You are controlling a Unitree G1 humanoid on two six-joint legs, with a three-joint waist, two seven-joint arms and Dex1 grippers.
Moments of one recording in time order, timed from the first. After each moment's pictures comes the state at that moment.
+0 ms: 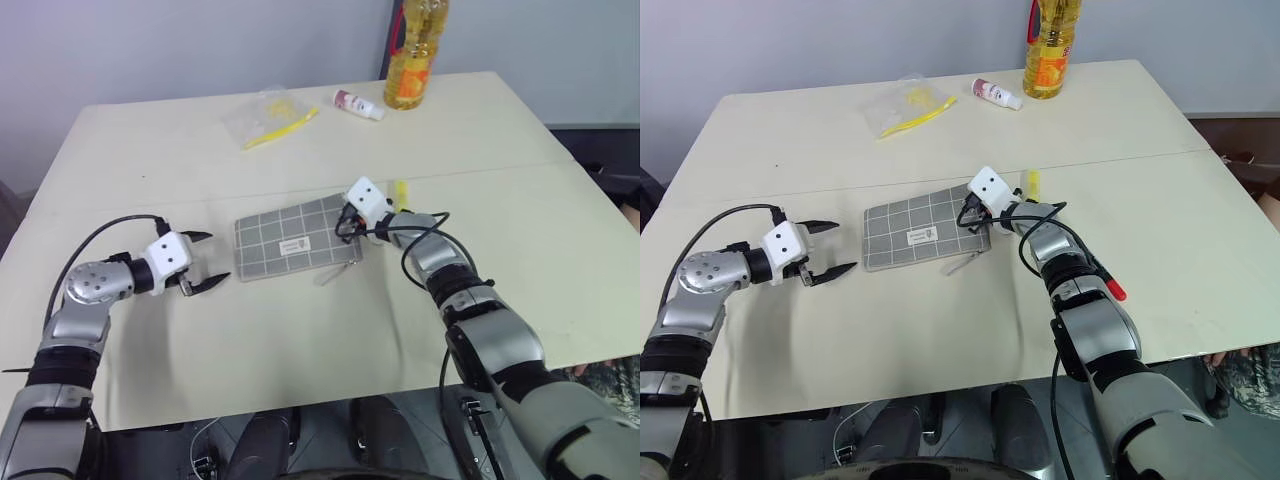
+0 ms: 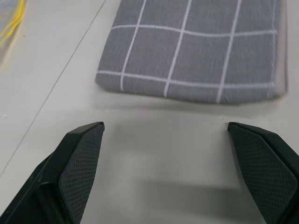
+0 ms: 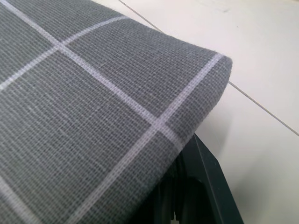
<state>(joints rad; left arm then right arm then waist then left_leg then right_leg) -0.36 0.75 0.02 0.47 -0.05 -0.38 -0.98 -0.96 -0.22 0.17 1.03 -0.13 -0.07 0.59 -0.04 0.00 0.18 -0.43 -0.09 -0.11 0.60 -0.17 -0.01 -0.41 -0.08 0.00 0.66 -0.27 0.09</state>
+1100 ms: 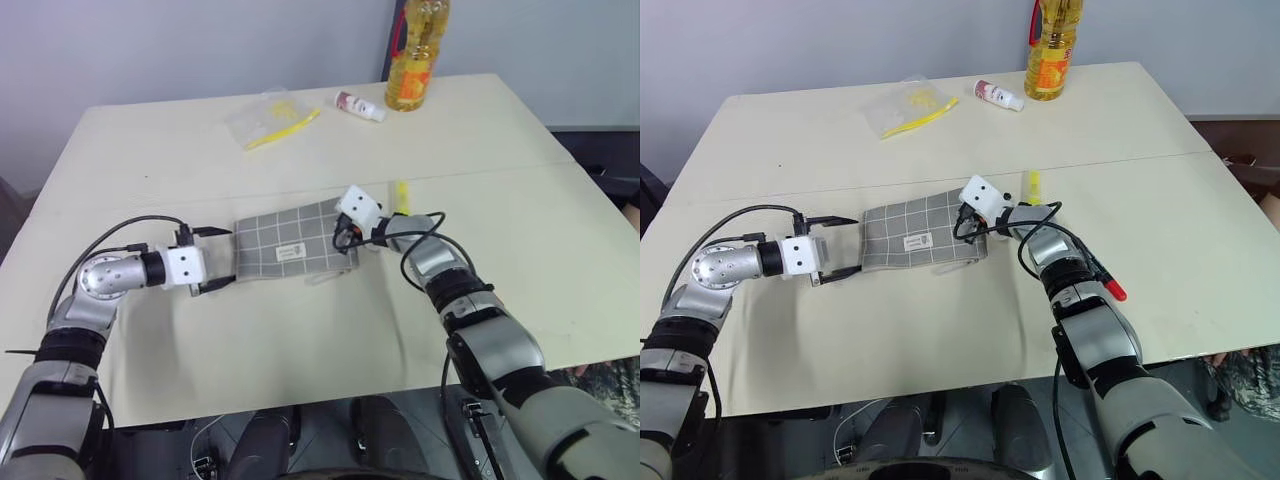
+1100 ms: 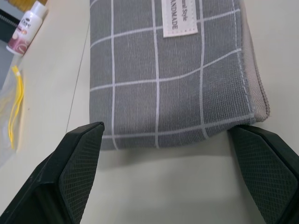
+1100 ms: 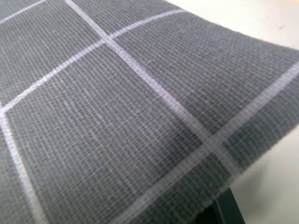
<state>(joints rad) -0.48 0.74 -0.10 0.64 0.05 -0.73 -0.97 -0.92 -0.21 0.20 0.94 -0.14 -0.05 0.73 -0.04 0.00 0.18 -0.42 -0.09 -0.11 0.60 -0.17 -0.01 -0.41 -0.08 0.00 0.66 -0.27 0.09</state>
